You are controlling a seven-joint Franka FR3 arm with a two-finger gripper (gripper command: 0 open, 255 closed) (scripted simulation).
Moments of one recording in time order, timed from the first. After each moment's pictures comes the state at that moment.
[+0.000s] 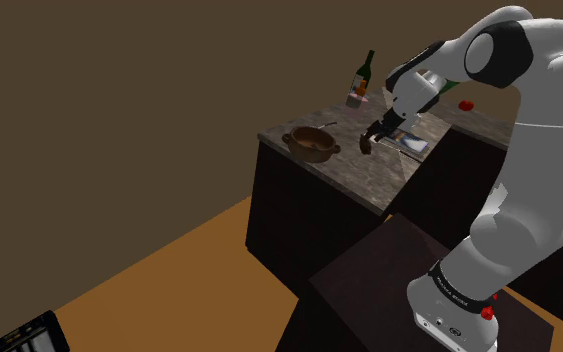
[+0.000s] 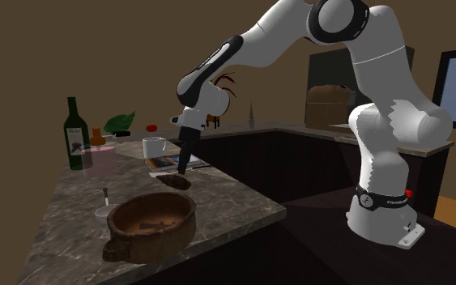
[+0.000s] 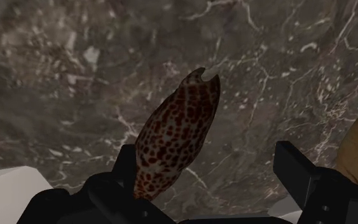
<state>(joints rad) -0.22 0.41 -0.50 -1.97 0.78 2.32 -1.08</state>
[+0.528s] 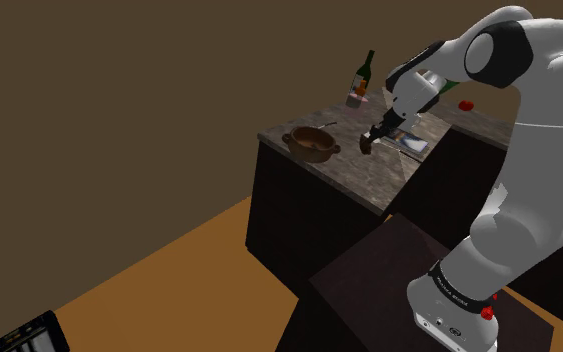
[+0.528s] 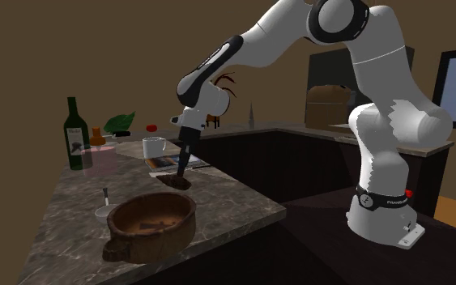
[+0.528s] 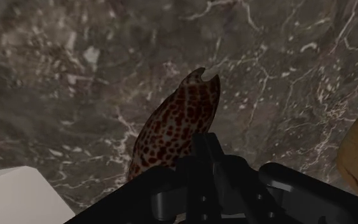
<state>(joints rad) -0.22 0.41 -0.50 -1.97 0.78 2.32 -1.08</state>
